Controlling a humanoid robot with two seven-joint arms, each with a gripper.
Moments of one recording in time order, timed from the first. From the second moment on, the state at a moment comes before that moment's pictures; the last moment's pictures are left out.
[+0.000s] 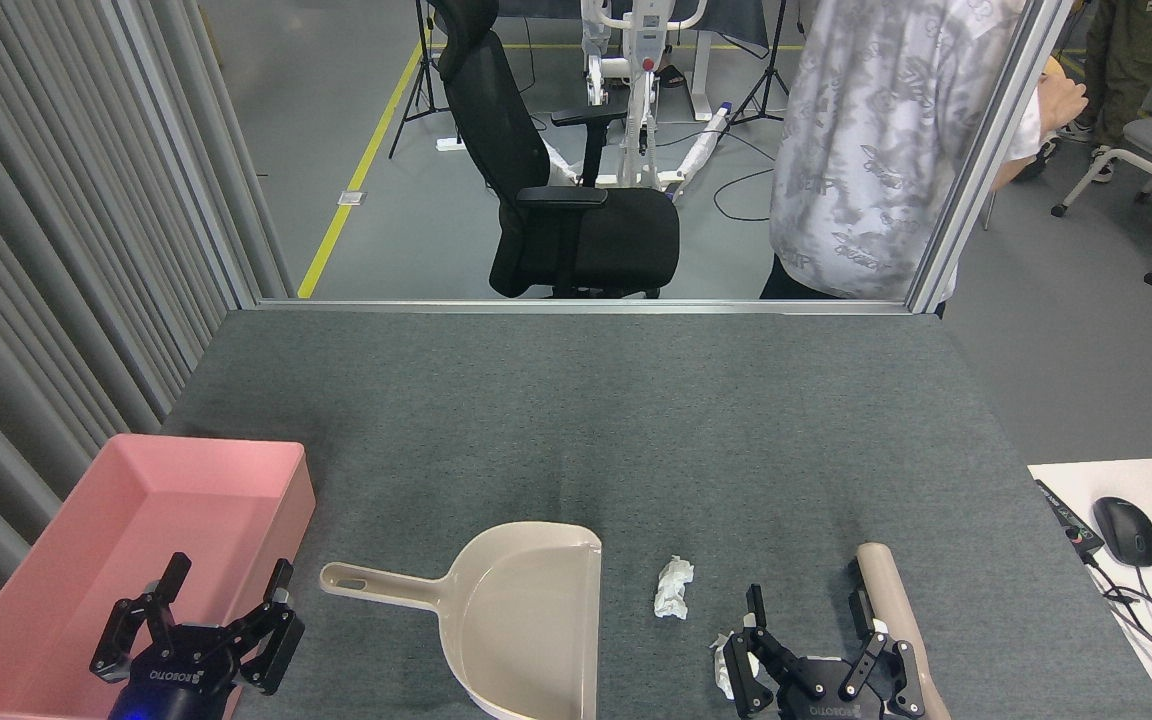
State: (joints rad) left arm 0.15 0.02 0.28 -1.73 -1.42 -0.38 0.07; right arm 0.25 0.17 0.03 -1.74 1.58 0.00 -0.15
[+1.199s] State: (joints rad) left arm 0.22 -0.04 0.13 -1.73 -0.56 -0.28 -0.06; right arm 0.25 0.17 0.00 -1.74 1.58 -0.01 -0.16
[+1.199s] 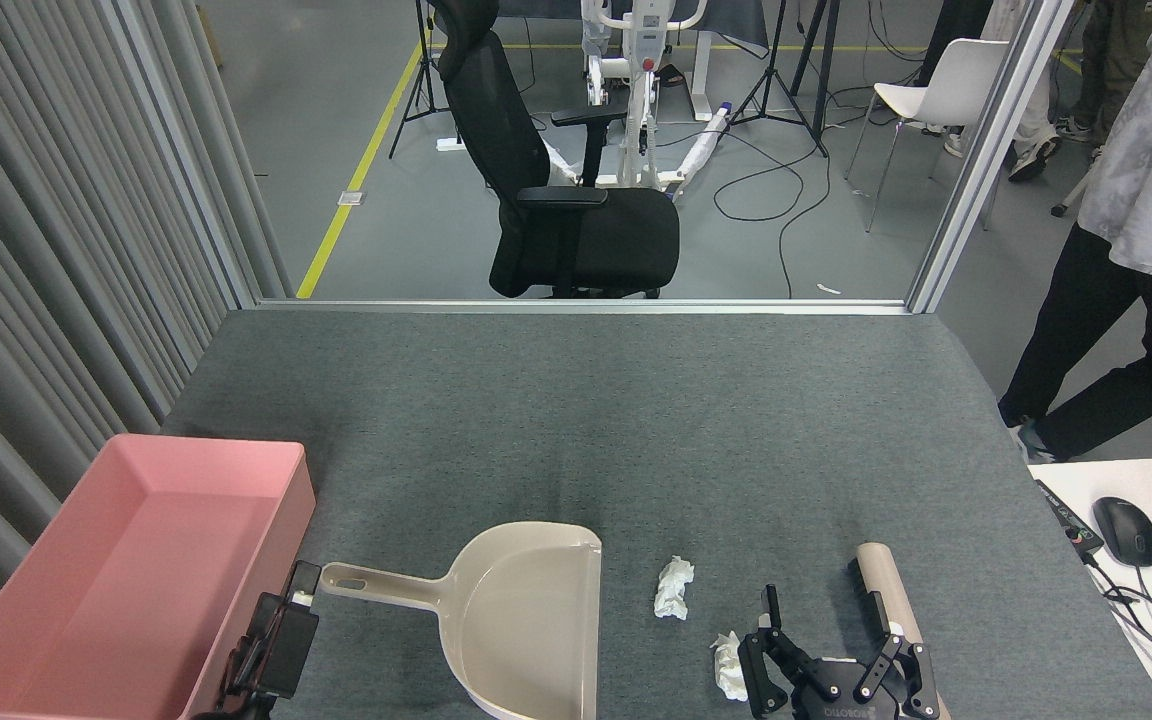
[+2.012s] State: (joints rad) left arm 0.22 -0.04 -0.03 -1.57 -0.46 -0.23 0.14; right arm 0.31 0.12 -0.04 -1.74 1.48 -0.08 -0.16
